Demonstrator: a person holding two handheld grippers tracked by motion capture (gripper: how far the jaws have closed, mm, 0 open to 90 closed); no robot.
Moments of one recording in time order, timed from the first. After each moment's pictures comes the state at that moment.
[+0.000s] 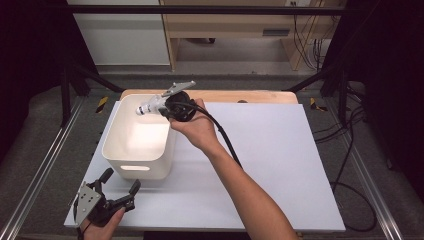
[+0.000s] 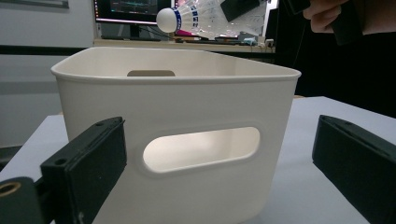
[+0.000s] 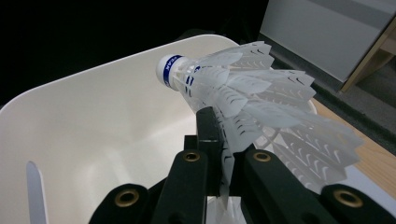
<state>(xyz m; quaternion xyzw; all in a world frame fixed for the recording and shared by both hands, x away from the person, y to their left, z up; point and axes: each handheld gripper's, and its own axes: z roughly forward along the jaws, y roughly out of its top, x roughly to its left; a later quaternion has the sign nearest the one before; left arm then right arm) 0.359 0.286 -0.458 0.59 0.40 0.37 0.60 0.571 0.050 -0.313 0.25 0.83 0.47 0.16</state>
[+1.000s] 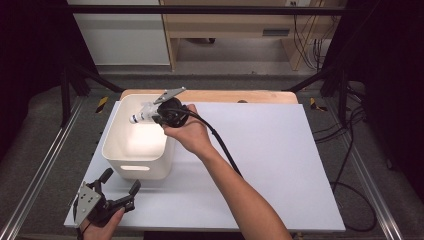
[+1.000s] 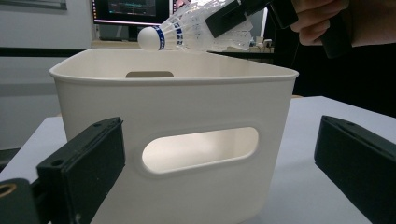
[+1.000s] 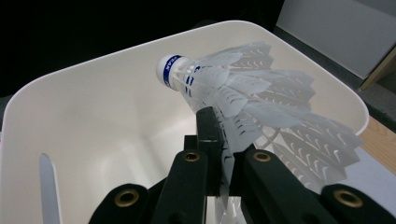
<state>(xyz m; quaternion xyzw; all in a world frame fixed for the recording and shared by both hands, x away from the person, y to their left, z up) 0.359 0.286 -0.458 0.59 0.39 0.37 0.60 0.566 0.069 -0.328 0.23 0.84 0.46 0.14</state>
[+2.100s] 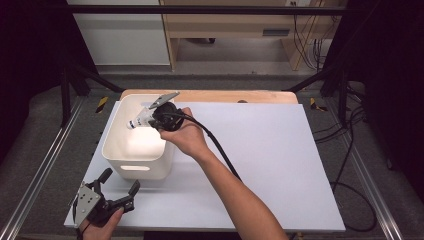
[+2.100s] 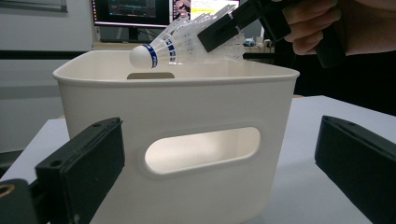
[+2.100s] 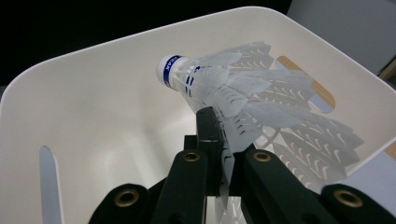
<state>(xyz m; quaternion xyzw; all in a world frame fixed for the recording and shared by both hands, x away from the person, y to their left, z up) 0.359 0.288 -0.458 0.59 0.39 0.38 0.60 0.564 0.082 -0.340 0.22 0.85 0.45 0.13</state>
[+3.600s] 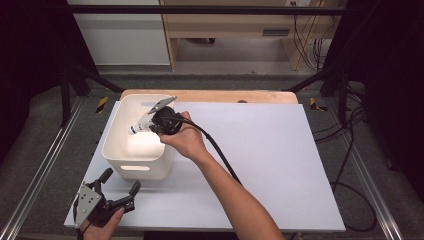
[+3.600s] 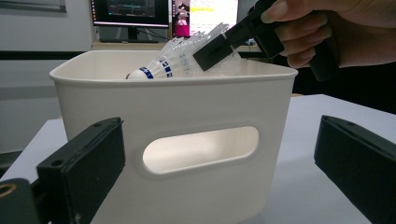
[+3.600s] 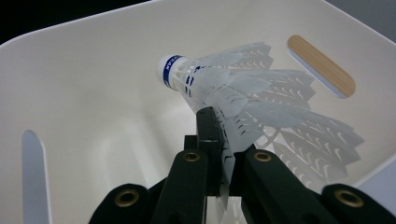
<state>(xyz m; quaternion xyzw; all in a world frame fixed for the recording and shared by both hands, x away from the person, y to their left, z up) 0.359 0.287 -0.458 0.59 0.39 0.38 0.59 0.566 0.088 -0.357 0.22 0.87 0.43 0.12</state>
